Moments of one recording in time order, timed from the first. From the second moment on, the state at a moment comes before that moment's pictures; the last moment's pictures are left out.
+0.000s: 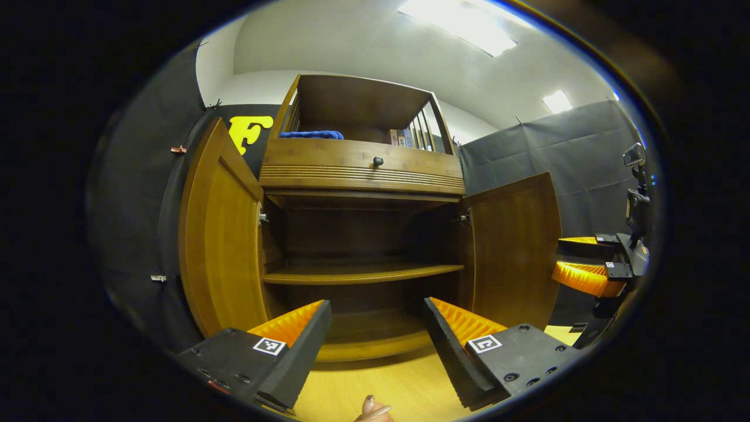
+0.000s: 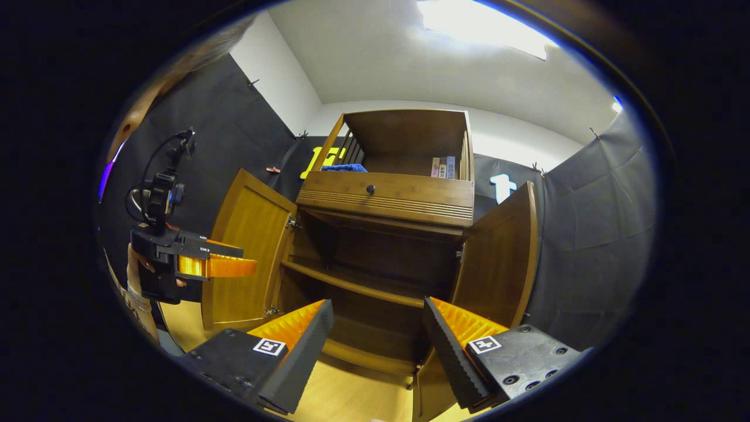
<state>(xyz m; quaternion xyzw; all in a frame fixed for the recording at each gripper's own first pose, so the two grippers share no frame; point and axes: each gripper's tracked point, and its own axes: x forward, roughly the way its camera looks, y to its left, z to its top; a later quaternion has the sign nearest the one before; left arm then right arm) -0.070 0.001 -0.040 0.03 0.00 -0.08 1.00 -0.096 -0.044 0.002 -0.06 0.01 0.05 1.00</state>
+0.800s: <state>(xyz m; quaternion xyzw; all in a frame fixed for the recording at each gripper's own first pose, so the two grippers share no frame) -0.061 0.003 -0.047 0.03 0.01 -0.07 1.00 -0.092 -0.039 0.000 -0.05 0.01 0.06 1.00</state>
